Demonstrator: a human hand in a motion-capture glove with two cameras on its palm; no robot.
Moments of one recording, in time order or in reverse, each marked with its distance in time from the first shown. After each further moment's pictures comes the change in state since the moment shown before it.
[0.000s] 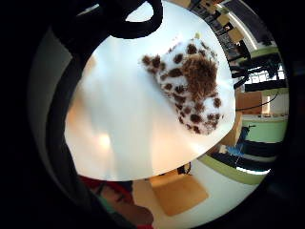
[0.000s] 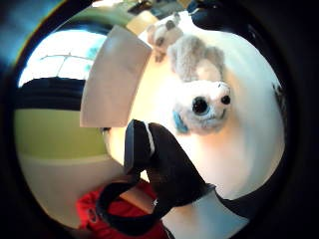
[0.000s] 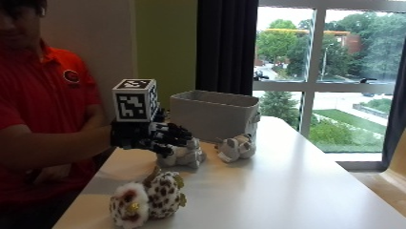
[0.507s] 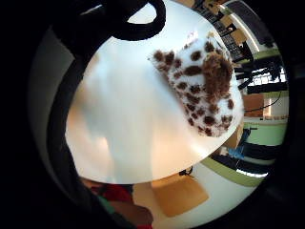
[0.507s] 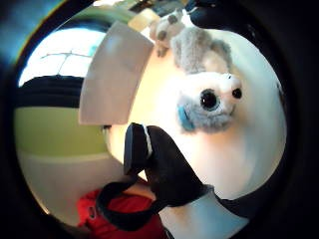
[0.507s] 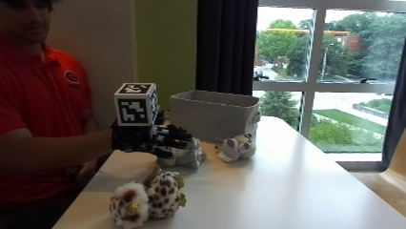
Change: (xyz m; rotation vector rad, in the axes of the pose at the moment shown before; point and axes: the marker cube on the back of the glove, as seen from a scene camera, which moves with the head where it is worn) arm -0.006 0.001 0.012 -0.007 -0.031 -0.024
